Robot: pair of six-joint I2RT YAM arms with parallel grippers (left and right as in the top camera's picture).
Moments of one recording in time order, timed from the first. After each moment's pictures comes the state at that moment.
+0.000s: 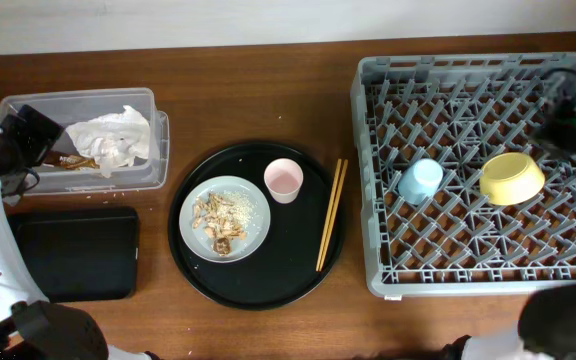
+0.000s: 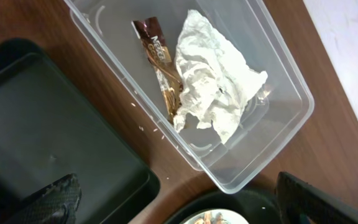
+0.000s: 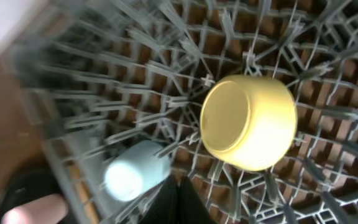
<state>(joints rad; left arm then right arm) 0.48 1.70 1.75 -1.15 0.11 -0.52 -0.48 1.69 1.77 -1.25 -0.25 0.19</state>
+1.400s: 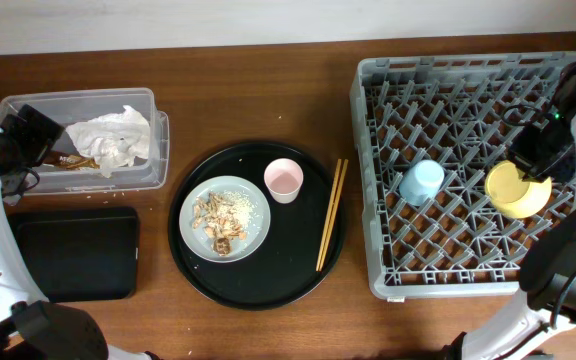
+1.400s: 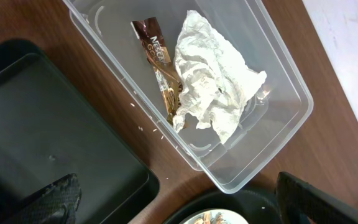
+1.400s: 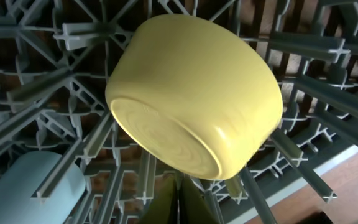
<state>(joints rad) 0.48 1.70 1.75 -1.15 0.11 -0.52 -0.42 1.94 1.77 -1.37 0.06 0.33</state>
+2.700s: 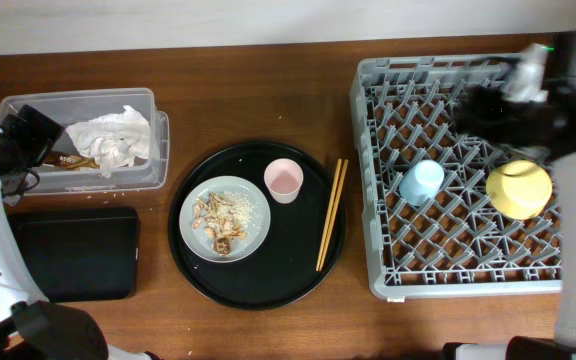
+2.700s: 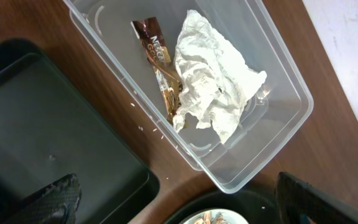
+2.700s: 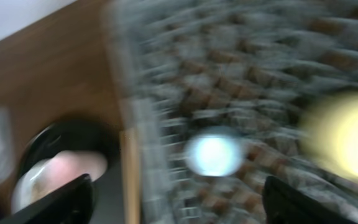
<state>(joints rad) 0.48 1.70 1.75 -1.15 0.11 -0.52 -0.10 1.54 1.75 -1.22 -0.22 0.26</state>
